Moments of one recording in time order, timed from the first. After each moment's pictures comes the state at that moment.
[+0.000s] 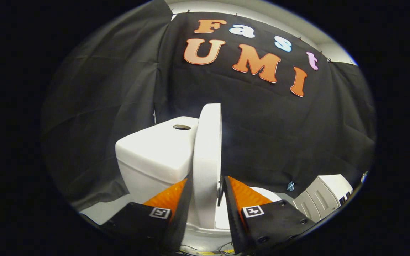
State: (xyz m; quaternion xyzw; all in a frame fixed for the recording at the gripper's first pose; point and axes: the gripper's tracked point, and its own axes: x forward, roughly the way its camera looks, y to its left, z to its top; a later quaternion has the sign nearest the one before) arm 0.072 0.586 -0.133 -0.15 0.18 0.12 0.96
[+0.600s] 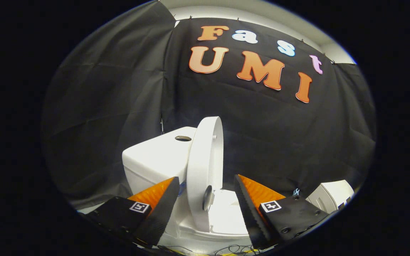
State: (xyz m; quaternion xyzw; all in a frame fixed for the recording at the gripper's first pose) arm 0.070 0.563 -0.086 -0.14 0.15 0.17 0.97
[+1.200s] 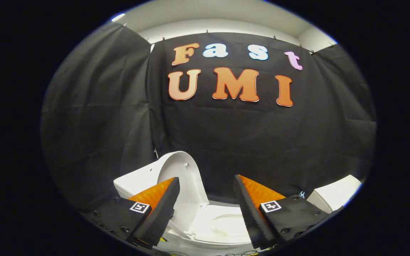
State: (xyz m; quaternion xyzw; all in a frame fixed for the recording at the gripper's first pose) arm 0.089 0.420 0.030 -0.03 0.08 0.19 0.98
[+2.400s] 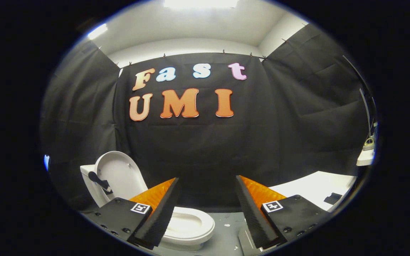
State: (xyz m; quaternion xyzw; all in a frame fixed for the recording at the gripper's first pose) arm 0.048 0.062 -0.009 0.00 -0.02 0.07 1.00
